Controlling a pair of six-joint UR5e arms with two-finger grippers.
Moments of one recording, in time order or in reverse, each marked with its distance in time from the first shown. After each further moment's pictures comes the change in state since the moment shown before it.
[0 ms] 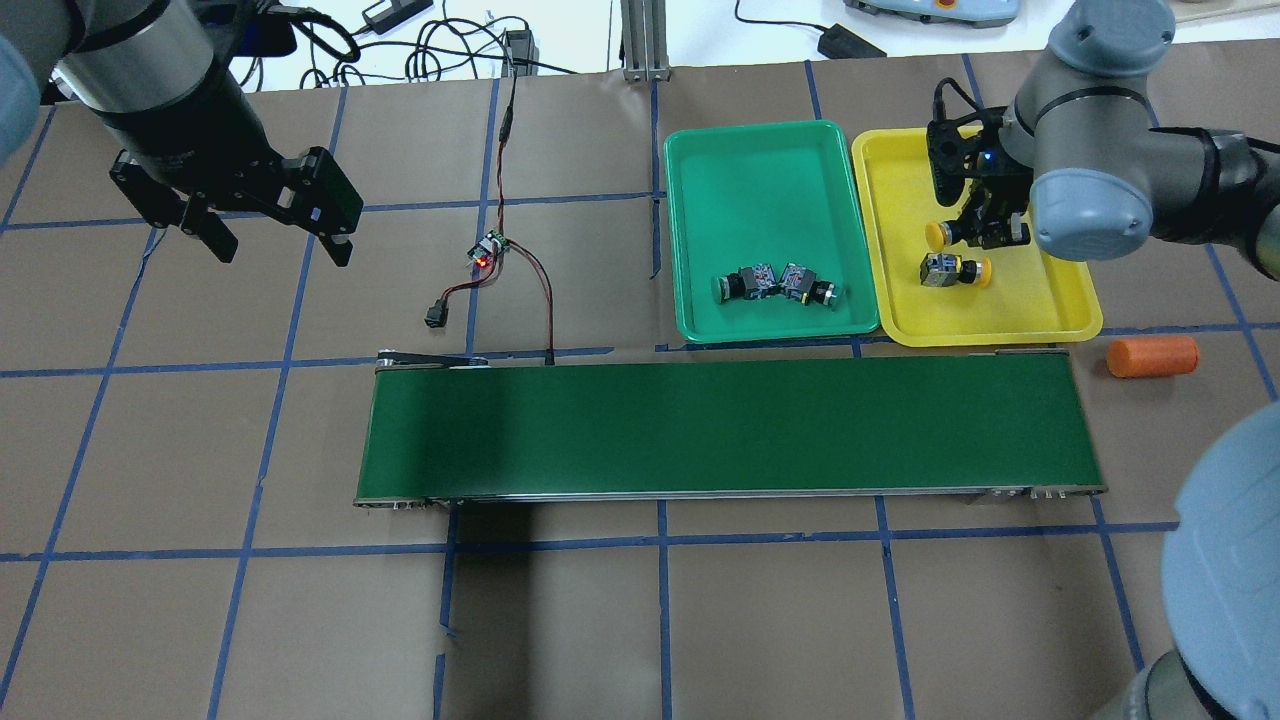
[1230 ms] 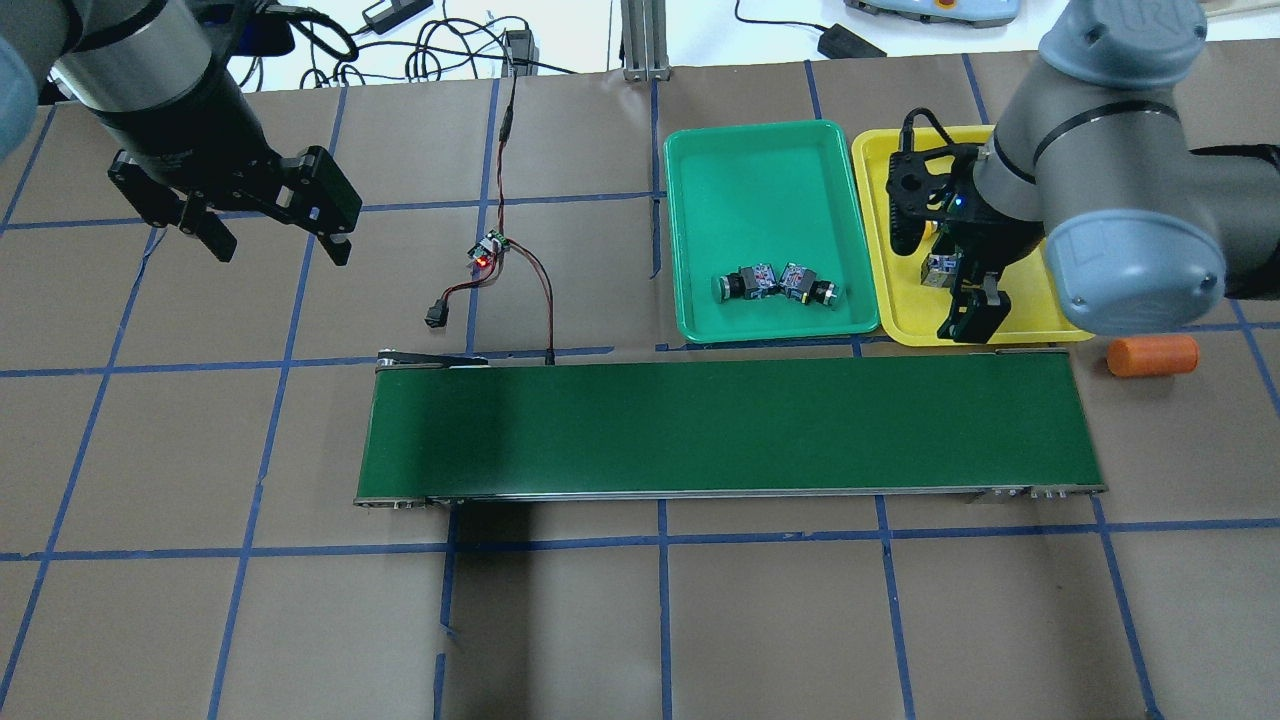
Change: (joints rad) left arm 0.002 0.000 0.000 0.000 0.000 0.000; right arm 0.160 -0.386 0.176 0.330 0.017 0.295
